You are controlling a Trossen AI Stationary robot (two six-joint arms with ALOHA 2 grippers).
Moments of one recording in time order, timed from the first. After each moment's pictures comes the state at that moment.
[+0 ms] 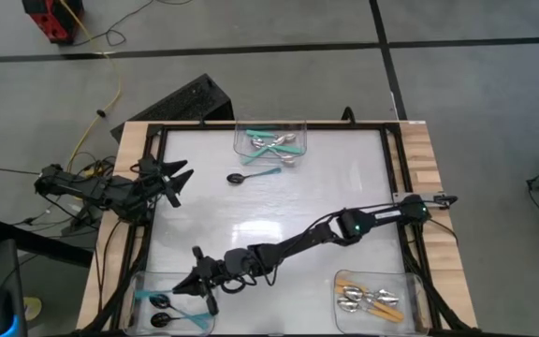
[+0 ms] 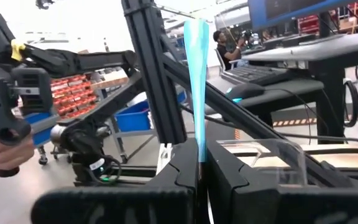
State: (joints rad) left arm -0.27 0.25 0.35 -0.21 -0.90 -0.36; right arm 0.32 2.75 2.36 0.56 -0.07 0.26
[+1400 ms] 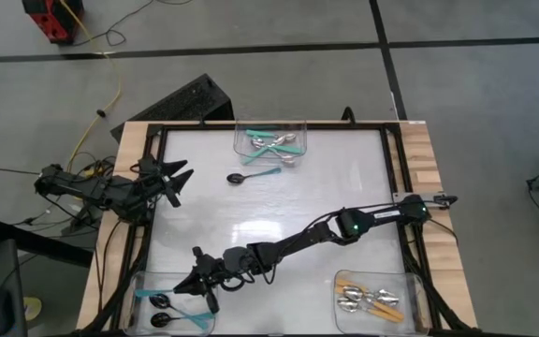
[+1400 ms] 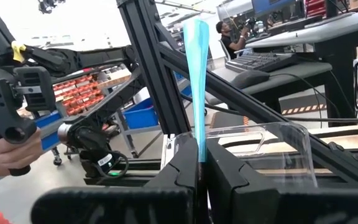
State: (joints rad) left arm -0.27 0.25 0.35 -0.21 -0.90 -0.36; right arm 0.31 2.77 2.36 0.55 -0.10 0.33
